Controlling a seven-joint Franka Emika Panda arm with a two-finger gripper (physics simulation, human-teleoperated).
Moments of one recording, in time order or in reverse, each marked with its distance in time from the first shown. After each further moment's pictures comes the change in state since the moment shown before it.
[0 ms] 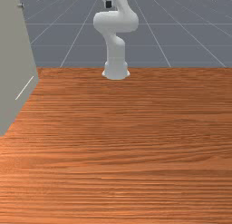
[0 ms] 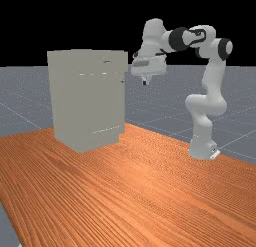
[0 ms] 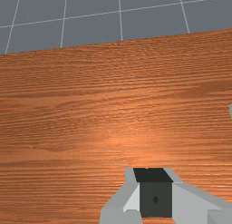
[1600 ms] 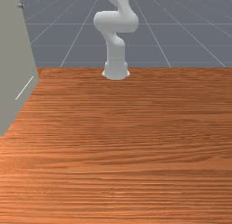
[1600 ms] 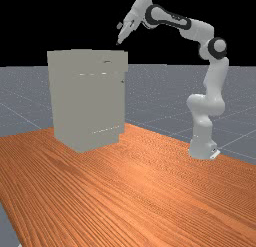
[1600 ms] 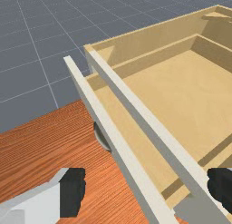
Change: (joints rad) arm -0.231 0.003 -0.343 0.418 -0.155 -0.051 -0.070
